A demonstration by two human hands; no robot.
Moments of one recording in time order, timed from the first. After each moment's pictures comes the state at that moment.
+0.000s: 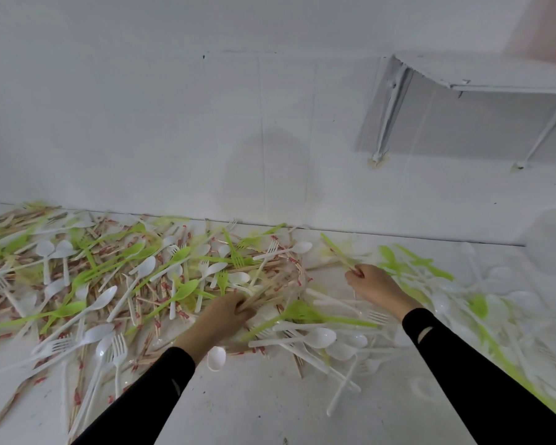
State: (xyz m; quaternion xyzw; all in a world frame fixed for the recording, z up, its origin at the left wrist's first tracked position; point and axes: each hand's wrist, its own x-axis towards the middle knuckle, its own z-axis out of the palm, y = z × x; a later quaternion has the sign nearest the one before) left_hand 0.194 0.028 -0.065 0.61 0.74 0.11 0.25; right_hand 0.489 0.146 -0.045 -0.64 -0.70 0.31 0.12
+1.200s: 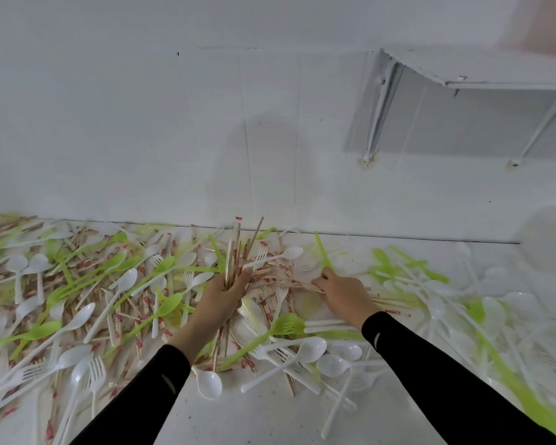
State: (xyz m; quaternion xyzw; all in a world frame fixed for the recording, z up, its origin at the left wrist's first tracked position) left_hand 0.218 0.058 -0.033 0.41 0.66 0.46 0.42; right_hand 0.457 0.168 -0.092 -0.48 -0.88 0.00 -0.04
